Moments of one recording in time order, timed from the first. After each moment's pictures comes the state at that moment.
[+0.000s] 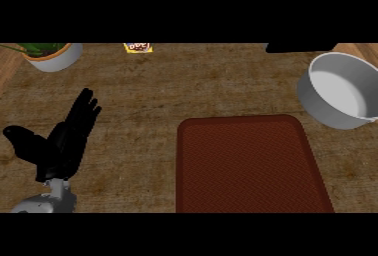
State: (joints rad) left arm -0.09 0.11 0.01 -1.72 0.07 0.09 0.34; right arm 0.26 -0.88 -0.40 -1.46 0.38 0.07 0.02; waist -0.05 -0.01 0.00
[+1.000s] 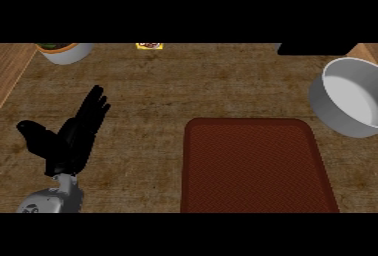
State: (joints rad) left arm -0.12 0.09 -0.01 -1.70 0.07 0.06 0.34; right arm 0.12 -0.98 -0.73 -1.75 0.09 0.26 0.13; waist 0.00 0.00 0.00
